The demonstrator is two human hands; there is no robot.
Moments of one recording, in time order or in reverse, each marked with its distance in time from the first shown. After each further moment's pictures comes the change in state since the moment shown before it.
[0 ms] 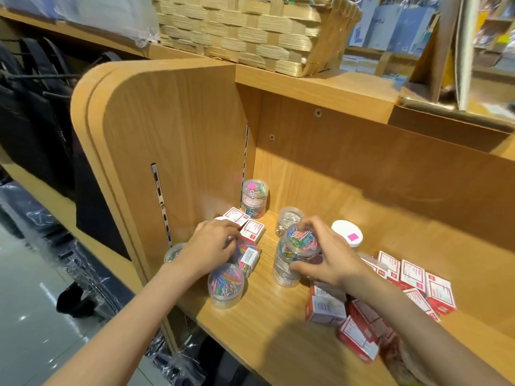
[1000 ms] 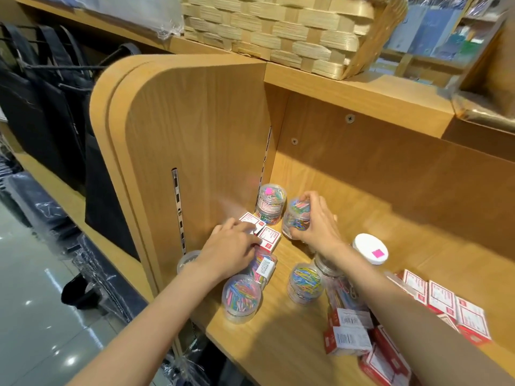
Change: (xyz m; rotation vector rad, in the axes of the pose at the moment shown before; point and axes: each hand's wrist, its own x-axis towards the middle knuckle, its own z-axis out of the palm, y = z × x) left_hand 0.015 -0.003 0.005 0.163 -0.107 -0.008; right_hand 0.099 0.024 0.040 -0.107 0.133 0.205
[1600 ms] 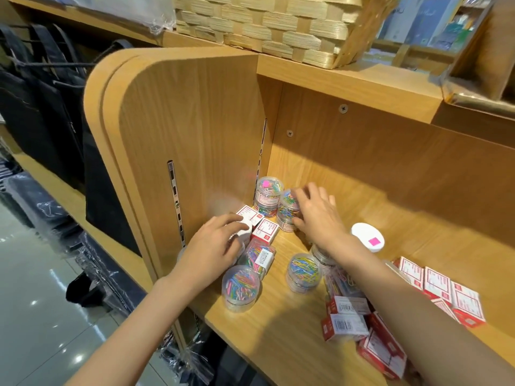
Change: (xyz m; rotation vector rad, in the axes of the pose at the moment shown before) left_hand -0.043 -0.004 -0.008 -0.302 0.335 0.011; right_hand -0.008 -0.014 -0.013 -0.524 0.029 -0.211
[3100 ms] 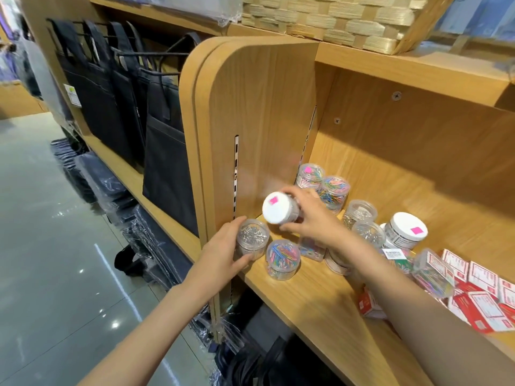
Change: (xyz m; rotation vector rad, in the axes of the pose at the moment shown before) left_hand -0.083 -0.019 -0.012 -0.163 0.017 -0.248; right_hand -0.015 -0.071 0.006 0.647 -0.180 -0.241
